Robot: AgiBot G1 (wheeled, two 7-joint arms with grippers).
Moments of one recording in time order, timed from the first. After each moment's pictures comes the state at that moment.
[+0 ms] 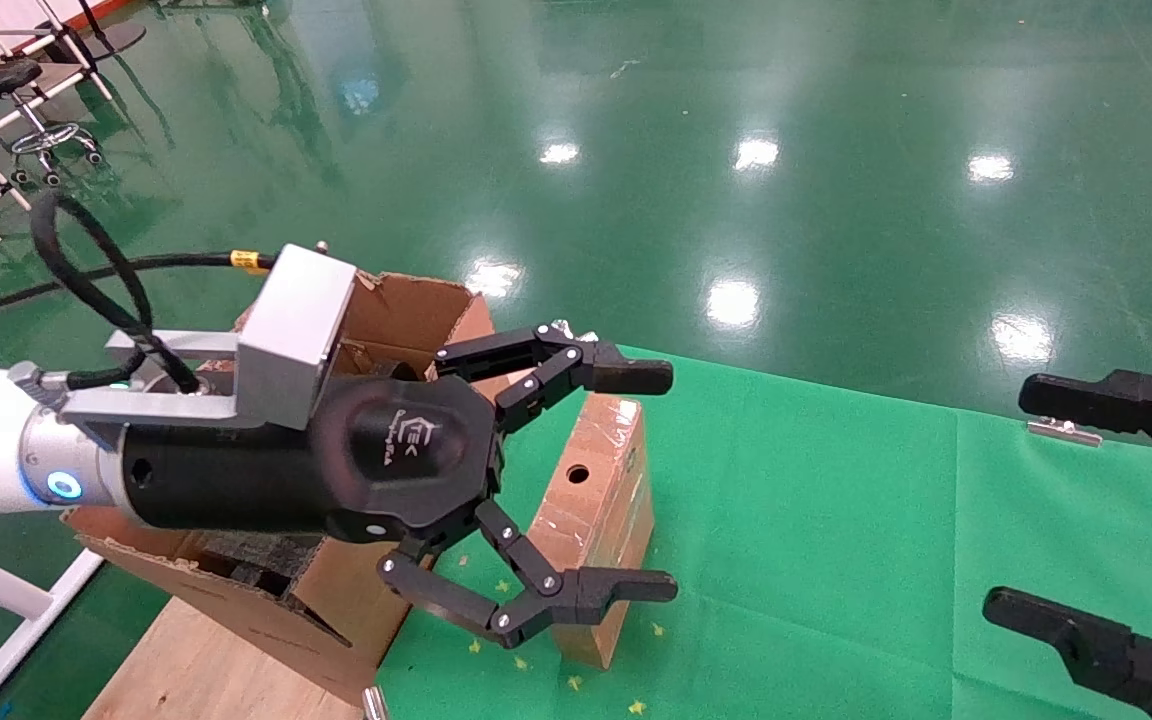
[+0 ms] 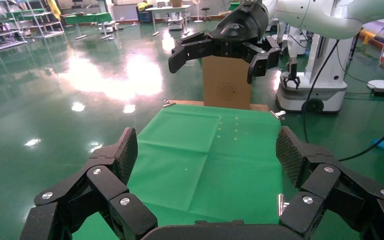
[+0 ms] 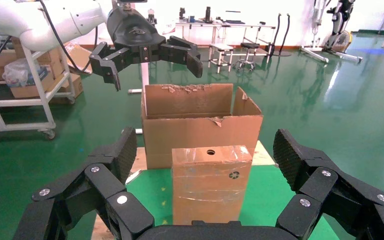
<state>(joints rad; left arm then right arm) -1.08 0.61 0.28 -1.28 0.73 1.50 -0.19 1.08 -0.57 -0.36 1.24 -0.66 -1.44 0.13</state>
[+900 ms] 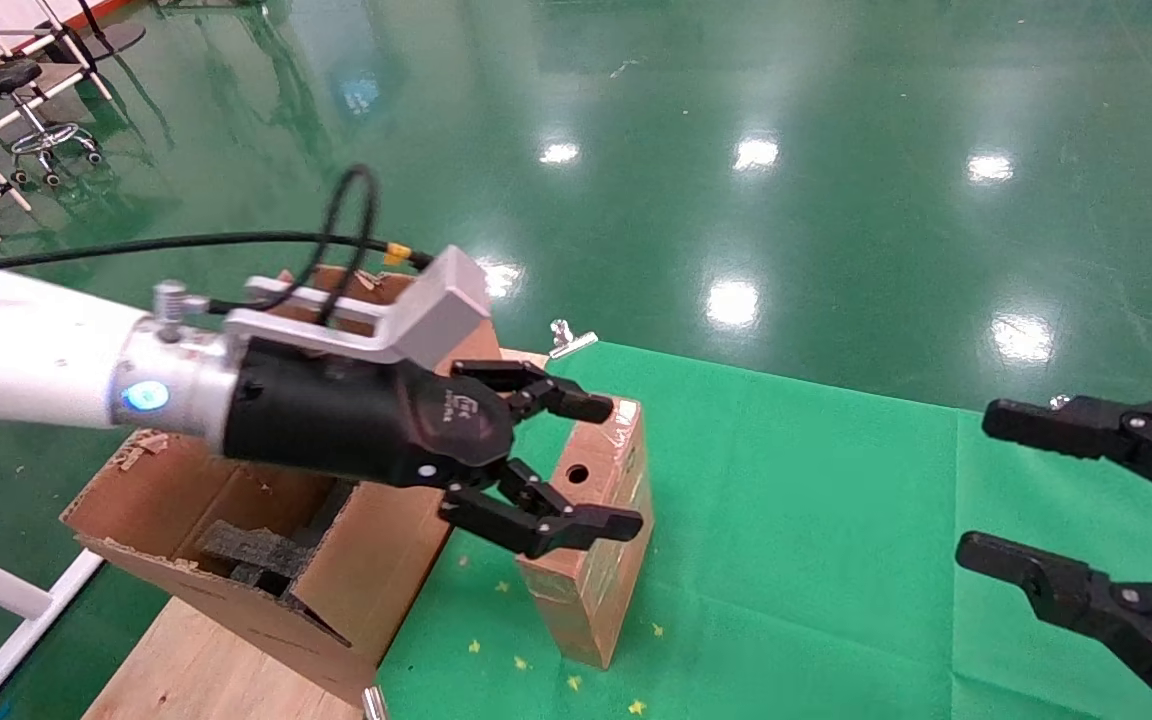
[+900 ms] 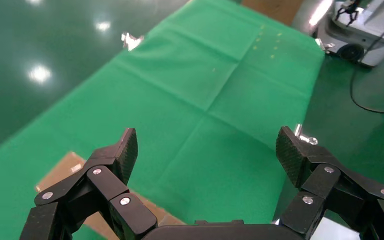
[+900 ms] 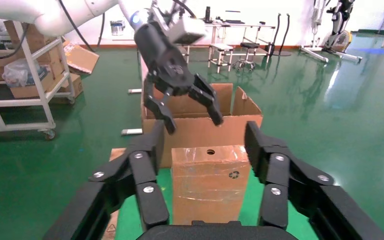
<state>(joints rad) -1.38 0.63 0.50 -1.24 1.14 1.50 -0.63 1.08 -0.57 -0.36 1.24 -0.66 -1.44 0.13</state>
